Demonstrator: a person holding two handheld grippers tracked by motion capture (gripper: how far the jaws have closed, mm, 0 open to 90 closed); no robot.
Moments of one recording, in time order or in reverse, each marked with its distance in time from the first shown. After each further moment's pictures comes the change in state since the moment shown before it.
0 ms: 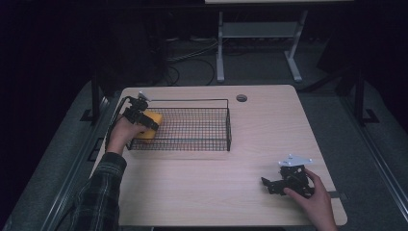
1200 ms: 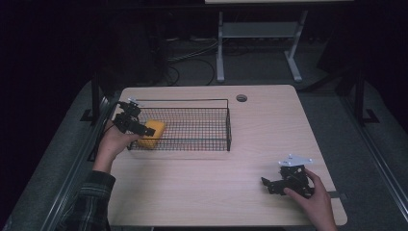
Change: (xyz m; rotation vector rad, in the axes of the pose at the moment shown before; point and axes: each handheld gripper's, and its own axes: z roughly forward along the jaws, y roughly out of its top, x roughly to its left) left arm -0.027 -0.041 -0.051 -0.141 -0.020 0.047; right arm 0.000 0.000 0.000 0.001 0.000 0.001
